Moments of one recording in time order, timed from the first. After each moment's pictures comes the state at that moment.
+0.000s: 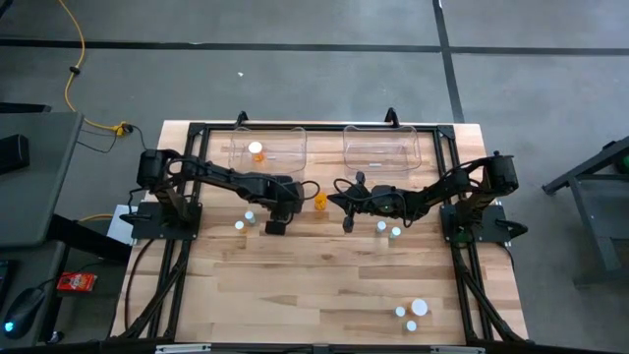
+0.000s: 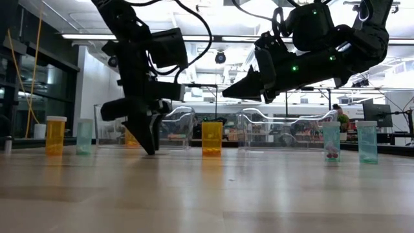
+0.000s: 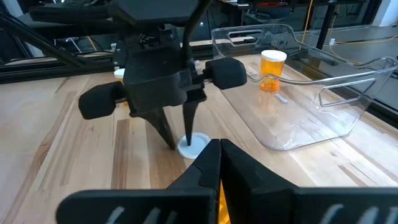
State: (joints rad) left arm 0.21 1.79 0.95 -0.47 -0.10 0.24; right arm 0.00 1.69 0.52 0.96 0.24 0.07
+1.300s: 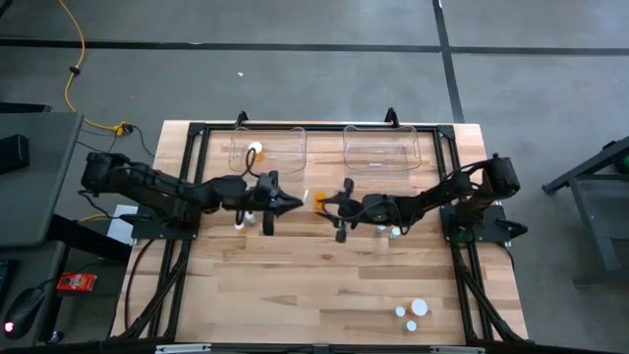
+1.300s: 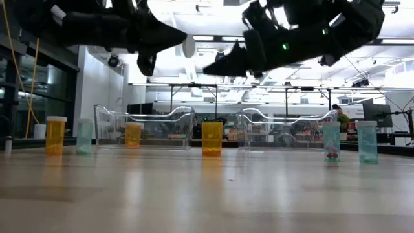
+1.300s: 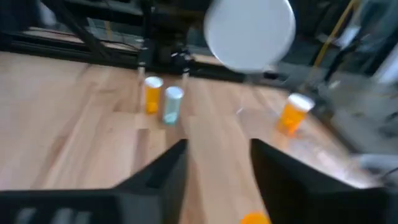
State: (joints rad) left arm 0.11 1.31 0.42 0.85 -0.03 -0.33; right arm 0.11 1.70 0.69 0.81 0.32 -0.18
